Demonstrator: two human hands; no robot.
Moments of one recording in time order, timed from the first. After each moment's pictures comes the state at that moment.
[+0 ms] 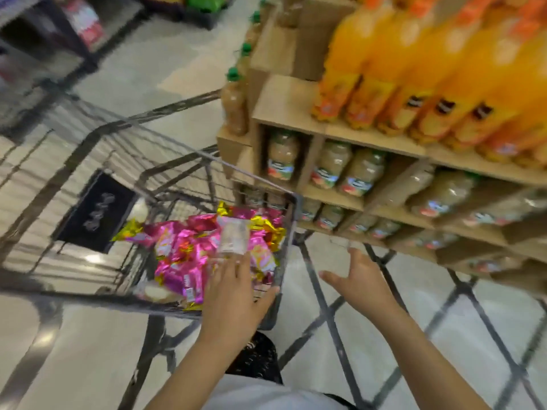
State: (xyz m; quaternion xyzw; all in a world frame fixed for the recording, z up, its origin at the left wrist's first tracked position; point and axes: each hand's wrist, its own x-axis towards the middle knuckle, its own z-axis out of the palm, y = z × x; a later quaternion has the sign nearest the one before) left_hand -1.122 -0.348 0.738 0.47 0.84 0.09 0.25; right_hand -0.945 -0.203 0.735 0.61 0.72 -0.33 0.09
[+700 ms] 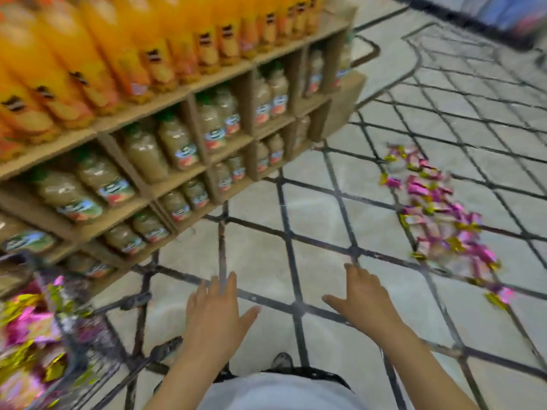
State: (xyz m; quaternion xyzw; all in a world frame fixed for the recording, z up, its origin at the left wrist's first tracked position) left_hand -0.767 -0.418 0.738 0.80 0.54 -0.16 0.19; right_hand -0.531 -0.508 0.743 0.85 0.45 -0.26 0.03
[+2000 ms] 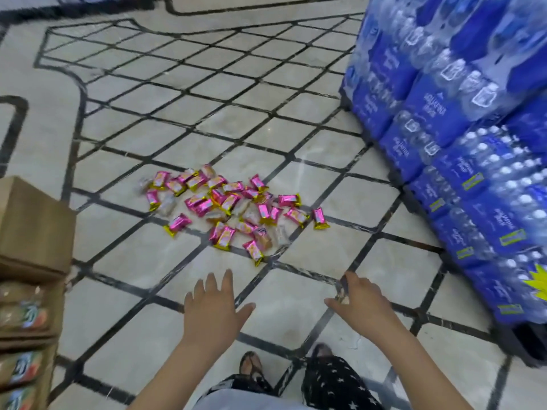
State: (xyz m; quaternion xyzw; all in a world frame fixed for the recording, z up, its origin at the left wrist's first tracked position) left_hand -0.026 -0.447 0.733 0.97 0.02 -0.25 0.01; right_hand -0.019 -0.714 0.734 0.94 -0.09 -0.29 -0.16
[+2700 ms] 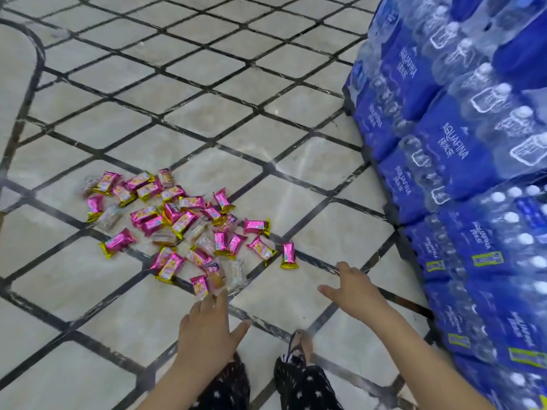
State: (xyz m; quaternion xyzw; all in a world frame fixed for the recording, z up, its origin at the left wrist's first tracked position) left_hand 0.272 -0.674 0.624 0.94 0.09 -0.32 0.08; right_hand 0.361 -0.933 0.612 0.91 -0.07 -0.38 -0.14
